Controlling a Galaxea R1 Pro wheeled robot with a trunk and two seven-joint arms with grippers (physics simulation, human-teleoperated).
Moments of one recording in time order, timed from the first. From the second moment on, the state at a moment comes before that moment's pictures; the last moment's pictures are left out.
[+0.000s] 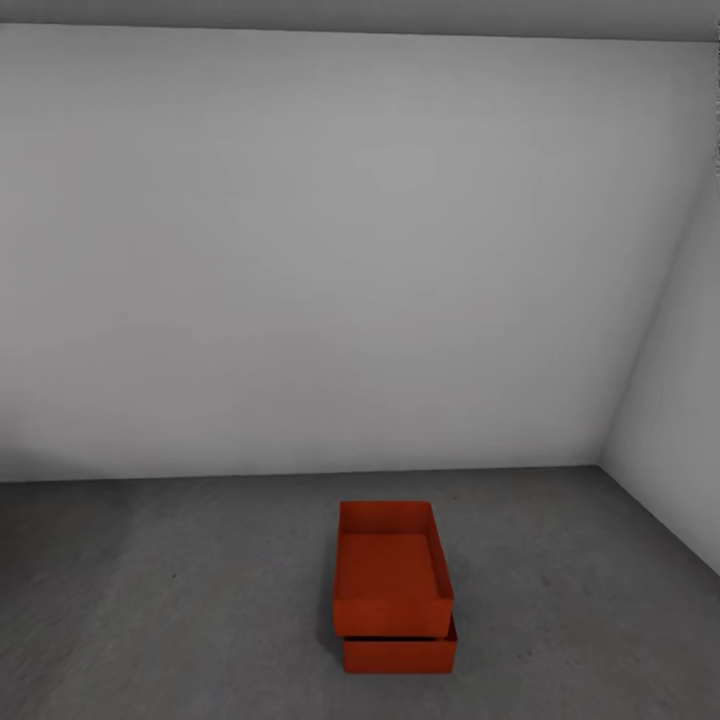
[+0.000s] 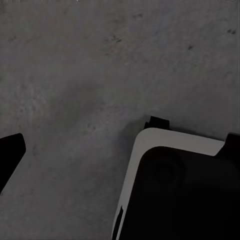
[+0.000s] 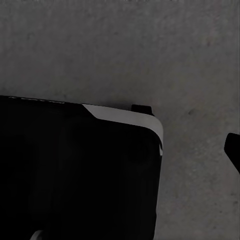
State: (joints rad) left arm -0.20 0.06 -0.02 -0.01 0.21 -0.09 0.14; right arm -0.14 0.04 -0.09 0.02 0.19 -0.18 -0.02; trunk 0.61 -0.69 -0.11
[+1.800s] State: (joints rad) left arm -0.19 0.03 -0.01 0.00 0.23 -0.10 0.13; right arm -0.14 0.03 -0.09 0.02 0.18 -0.18 -0.02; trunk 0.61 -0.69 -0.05
